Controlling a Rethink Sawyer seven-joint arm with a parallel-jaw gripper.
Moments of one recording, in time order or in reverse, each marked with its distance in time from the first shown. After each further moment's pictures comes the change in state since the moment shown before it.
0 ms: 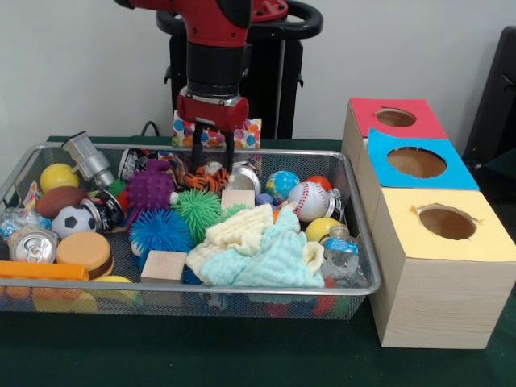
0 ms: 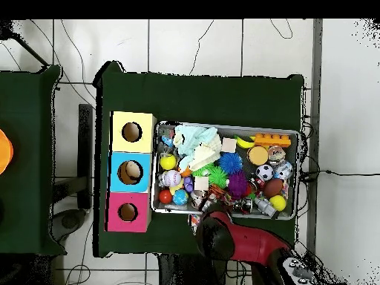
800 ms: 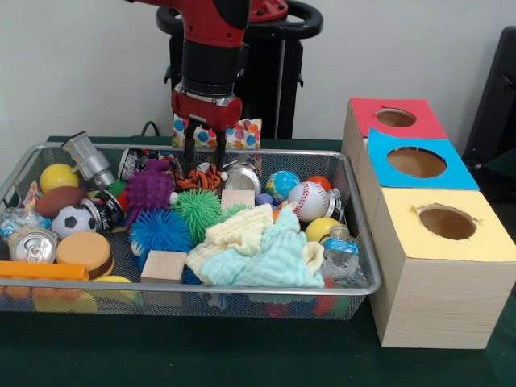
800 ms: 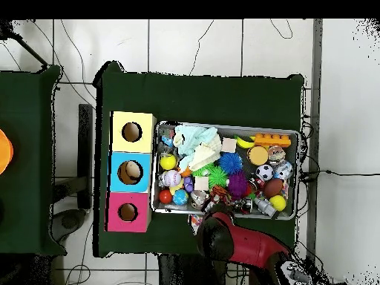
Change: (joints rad) arm 0.045 0.005 -0.062 0.000 0.069 0.000 0.000
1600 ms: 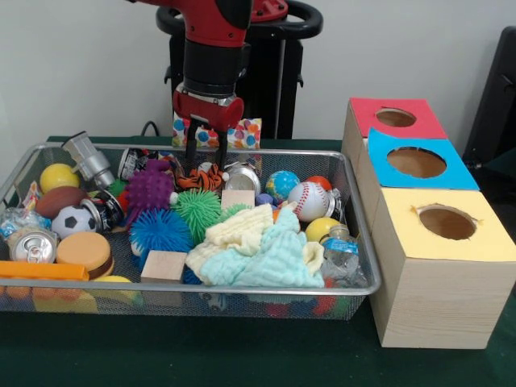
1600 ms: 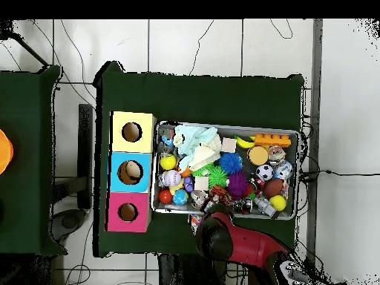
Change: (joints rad) arm 0.006 0.000 0.000 0.000 0.001 0.000 0.000
